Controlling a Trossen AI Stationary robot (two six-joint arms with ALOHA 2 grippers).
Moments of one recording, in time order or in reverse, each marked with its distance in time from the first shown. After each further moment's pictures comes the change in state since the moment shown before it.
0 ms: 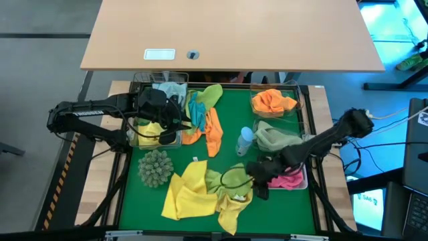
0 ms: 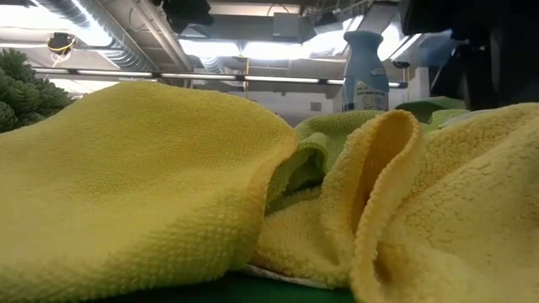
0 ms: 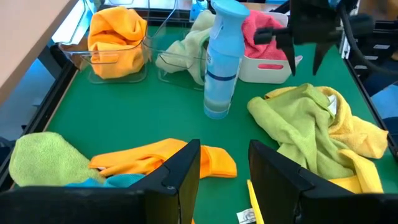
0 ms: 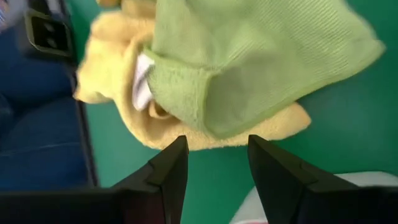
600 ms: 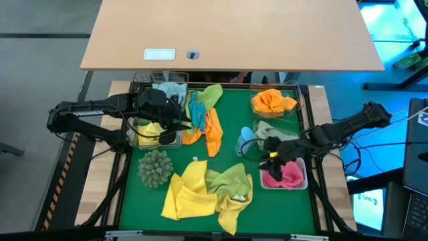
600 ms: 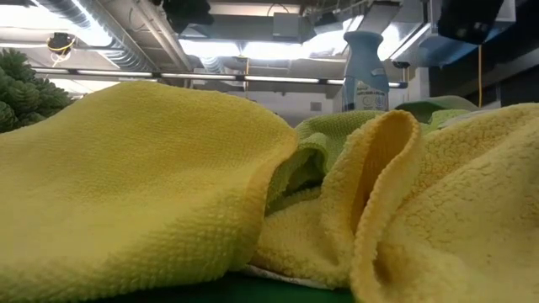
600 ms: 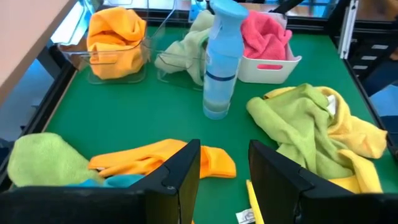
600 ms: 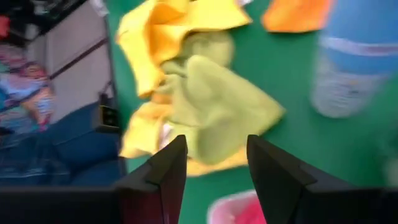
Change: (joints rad) left arm 0.000 0.000 0.000 0.002 0.002 0.000; right arm -0.051 -0.376 0.019 -0.127 0.171 0.066
